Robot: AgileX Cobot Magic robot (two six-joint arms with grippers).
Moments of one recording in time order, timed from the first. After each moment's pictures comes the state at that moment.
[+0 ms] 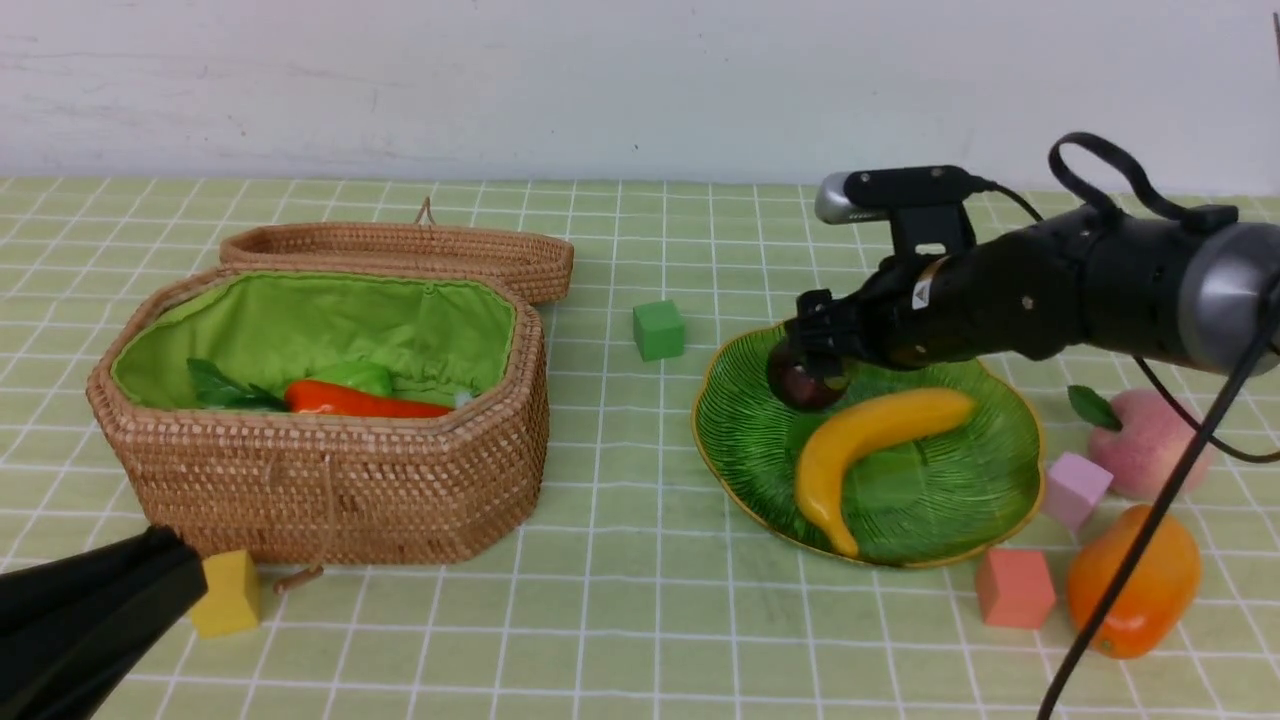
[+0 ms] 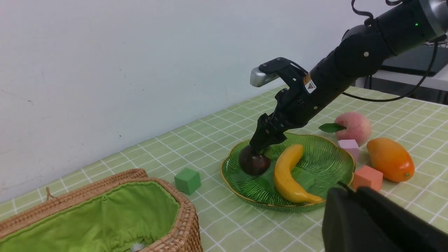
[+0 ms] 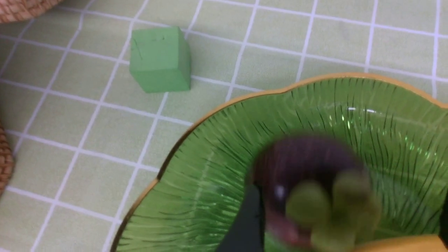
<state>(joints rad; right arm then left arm) 0.34 1.92 -1.36 -0.04 0.26 0.24 -0.35 0.30 -0.40 -0.94 0.33 1.02</state>
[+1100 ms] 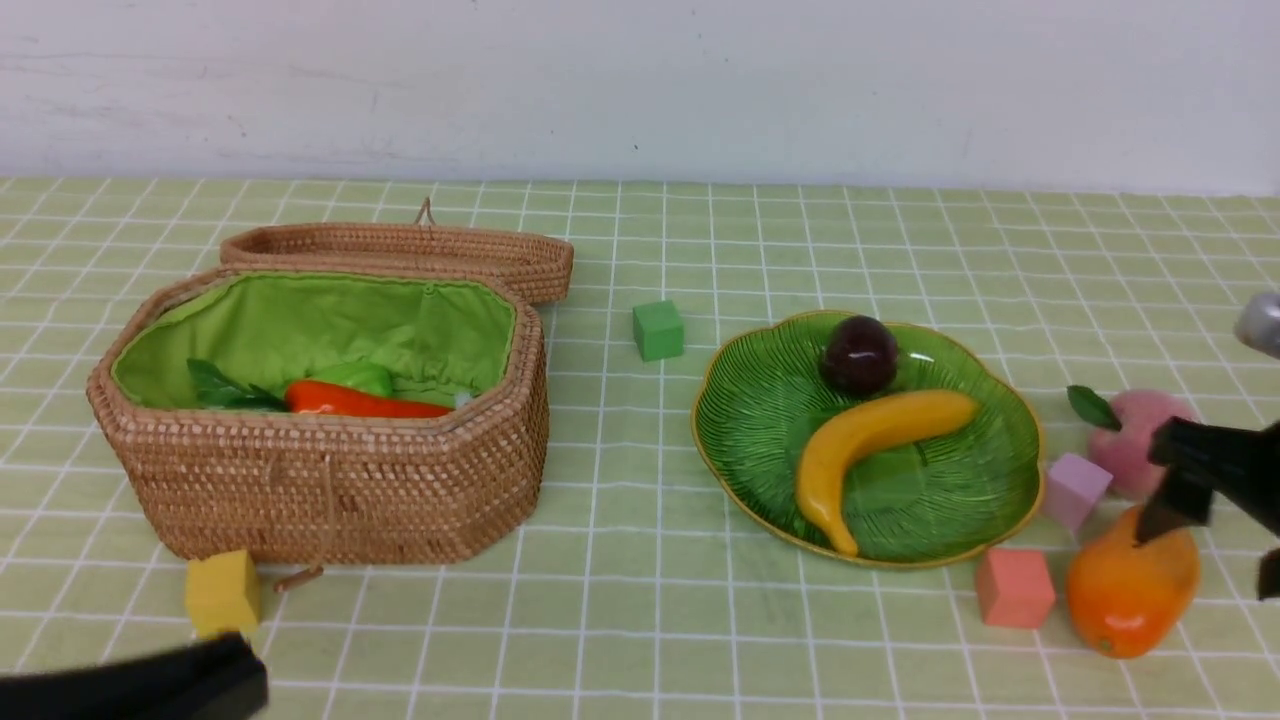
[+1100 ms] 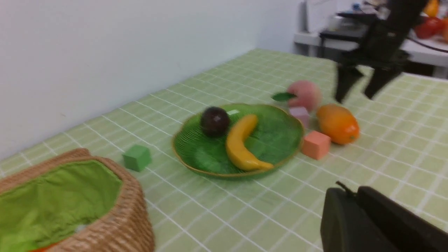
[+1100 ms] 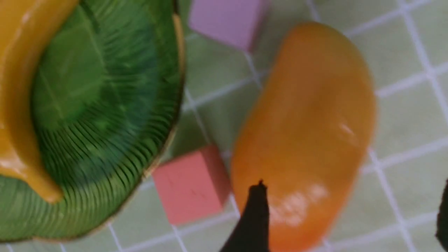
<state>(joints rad) -0.07 1.51 -0.95 0.22 0.71 0.31 -0.35 0.30 -0.40 -0.94 0.52 1.02</state>
